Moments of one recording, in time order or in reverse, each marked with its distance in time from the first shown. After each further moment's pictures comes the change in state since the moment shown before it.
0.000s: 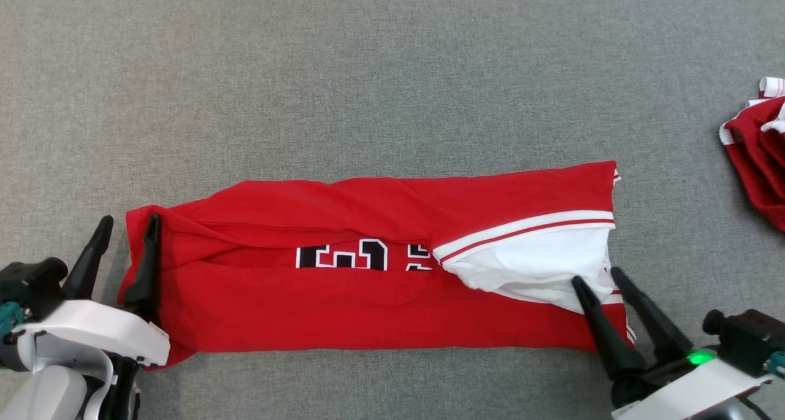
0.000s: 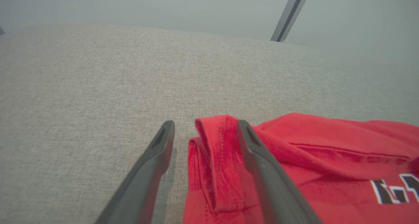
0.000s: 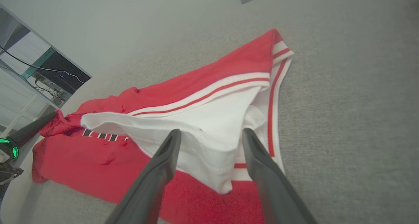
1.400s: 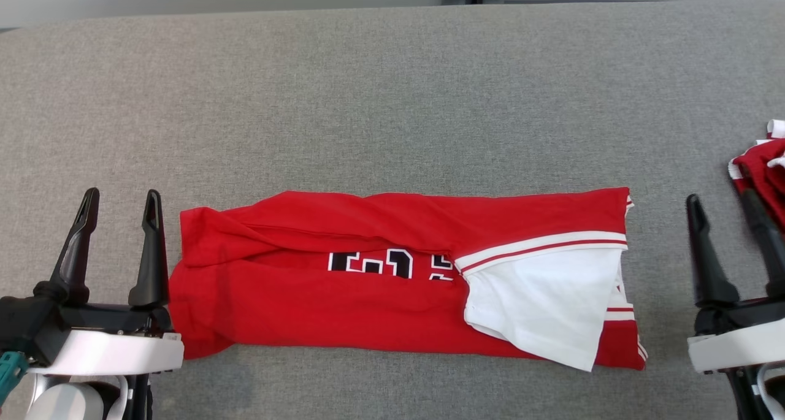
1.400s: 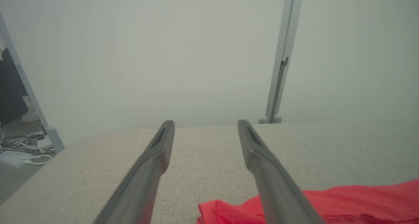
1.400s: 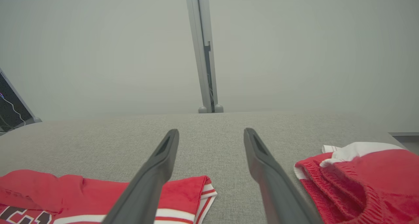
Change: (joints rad) left arm 0.124 -0.185 0.239 -0.215 0.379 -0.047 -0.080; right arm -0.086 0.062 -0.307 -0.040 -0.292 0.000 -0.034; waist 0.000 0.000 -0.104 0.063
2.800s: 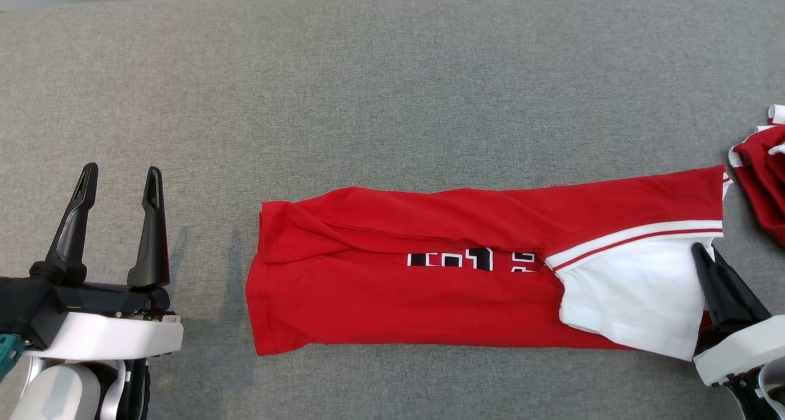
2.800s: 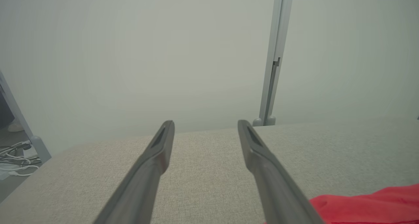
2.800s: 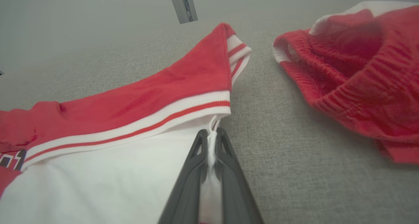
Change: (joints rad) left arm -0.055 0.020 -0.020 -0.011 0.004 0.003 0.006; right arm -0.090 -0.197 0.200 0.451 0.282 0.001 -0.089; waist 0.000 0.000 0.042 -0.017
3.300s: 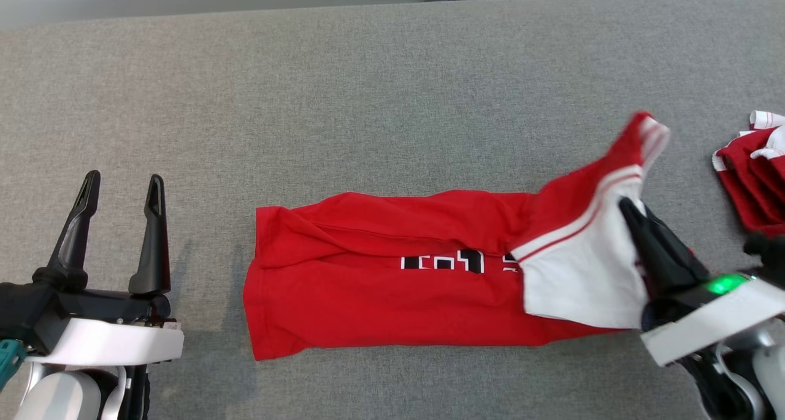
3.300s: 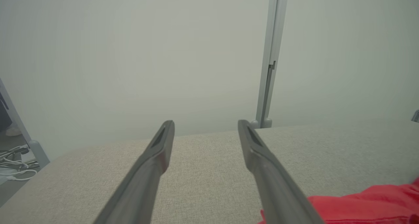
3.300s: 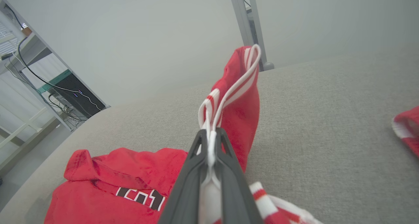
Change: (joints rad) left arm 0.019 0.010 -0.007 -0.013 -0.003 0.009 0.010; right arm -0.021 0.005 0.104 -0.321 0.131 -0.001 0.121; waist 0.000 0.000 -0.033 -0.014
